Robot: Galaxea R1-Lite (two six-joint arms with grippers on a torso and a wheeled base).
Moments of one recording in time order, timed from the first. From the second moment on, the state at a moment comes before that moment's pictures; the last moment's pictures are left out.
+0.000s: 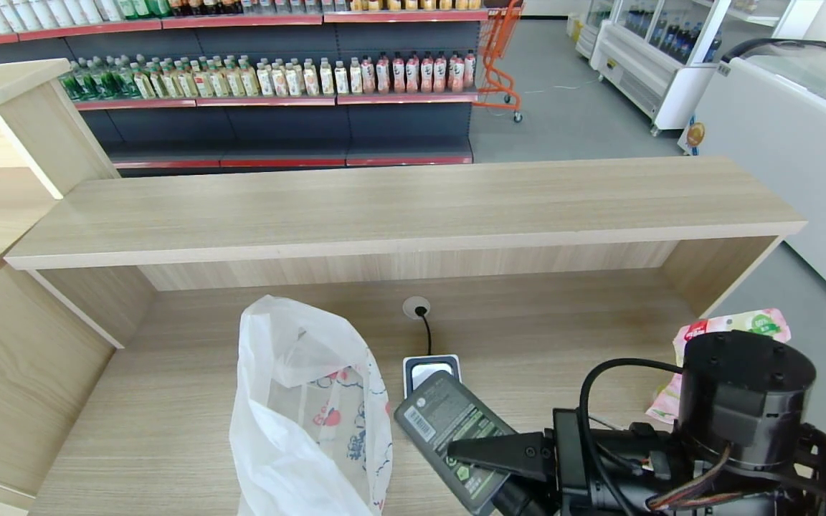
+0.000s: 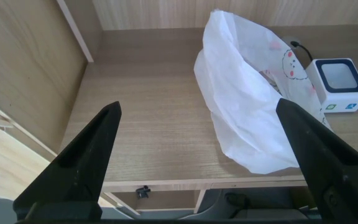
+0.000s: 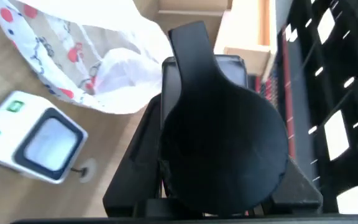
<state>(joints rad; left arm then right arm) 0.00 0.00 0.00 0.00 0.01 0.01 0.79 1.66 -0.41 -1.04 0.51 -2.02</state>
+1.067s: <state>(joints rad) 0.00 0.00 0.00 0.00 0.01 0.01 0.54 1.53 -0.39 -0.81 0.05 0.65</state>
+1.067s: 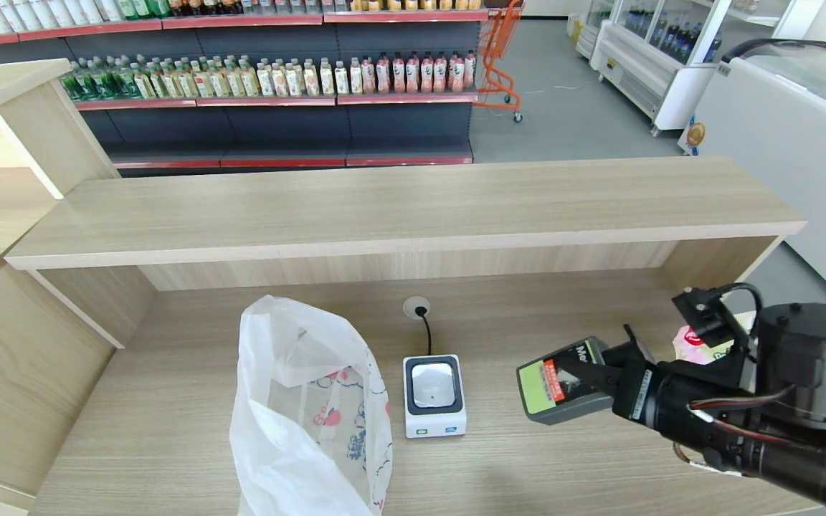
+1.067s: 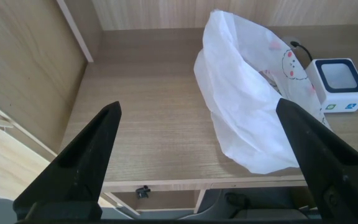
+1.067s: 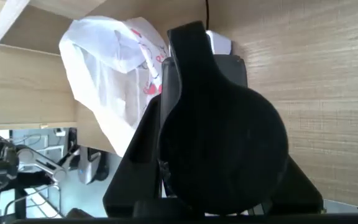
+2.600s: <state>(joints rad) 0.00 0.00 0.00 0.00 0.01 0.01 0.63 2.18 -0.90 -0.83 0.05 0.60</state>
